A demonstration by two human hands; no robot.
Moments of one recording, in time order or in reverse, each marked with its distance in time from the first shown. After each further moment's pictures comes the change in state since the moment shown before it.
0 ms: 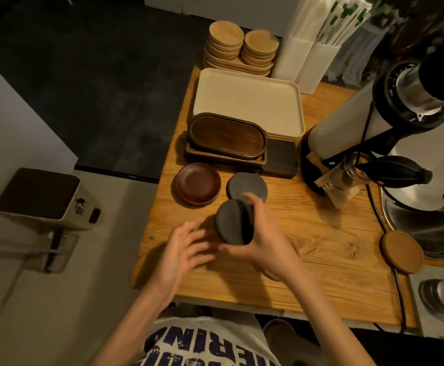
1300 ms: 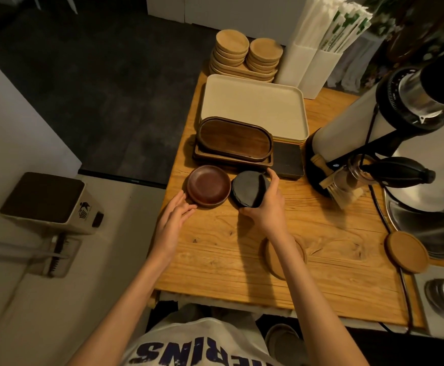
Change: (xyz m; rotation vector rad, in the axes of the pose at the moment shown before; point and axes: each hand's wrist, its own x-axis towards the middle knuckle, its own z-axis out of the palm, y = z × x) left_hand 0.073 -0.008 -0.052 0.152 0.149 0.289; right_hand 0.067 0.026 0.020 0.111 0.322 0.307
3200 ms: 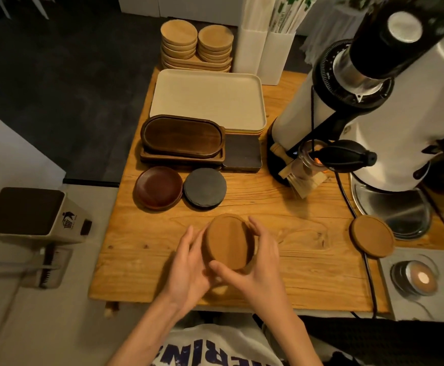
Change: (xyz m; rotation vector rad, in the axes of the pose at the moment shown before) left_hand -0.089 0.009 0.131 -0.344 -0.309 -0.454; right_hand -0.120 0.054 -0.069 0.151 -0.060 -0.077
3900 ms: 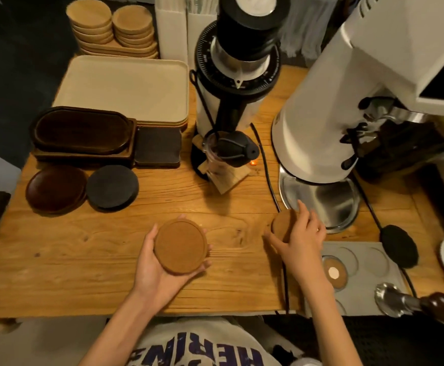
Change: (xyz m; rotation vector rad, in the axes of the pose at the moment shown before) left_hand 0.070 -0.074 0.100 -0.365 0.011 -0.065; right_hand 0.053 0.148 -0.202 -0.483 0.122 0.335
